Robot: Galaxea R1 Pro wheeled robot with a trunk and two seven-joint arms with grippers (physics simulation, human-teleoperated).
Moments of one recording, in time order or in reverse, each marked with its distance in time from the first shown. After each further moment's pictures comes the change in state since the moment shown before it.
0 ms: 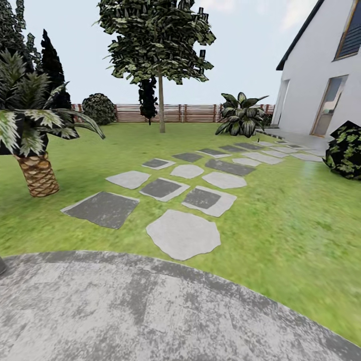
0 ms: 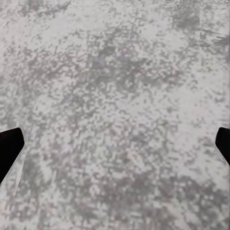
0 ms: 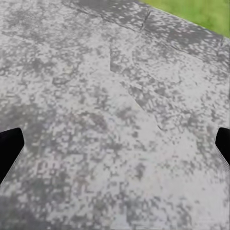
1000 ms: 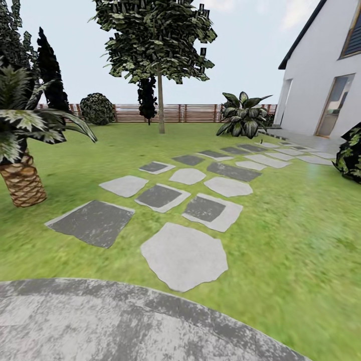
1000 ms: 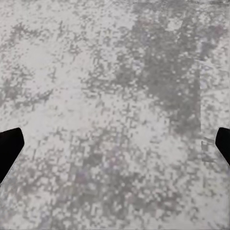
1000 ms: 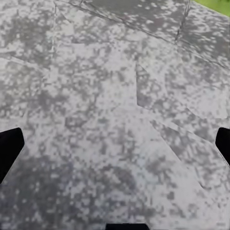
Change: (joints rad) left arm 0.000 0.000 0.000 0.000 0.000 0.000 0.000; right arm 0.000 0.051 0.002 0.177 -0.002 0.003 0.006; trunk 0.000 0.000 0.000
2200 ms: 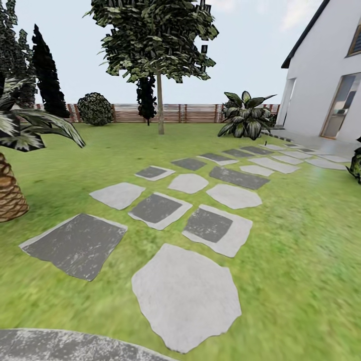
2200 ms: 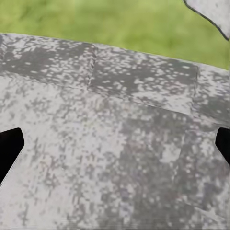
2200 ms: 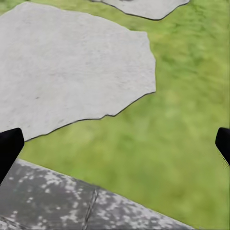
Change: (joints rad) left arm 0.000 0.000 0.000 0.000 0.000 0.000 0.000; right arm 0.000 0.012 -0.010 -0.051 -0.001 -0.341 -0.005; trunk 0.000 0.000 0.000
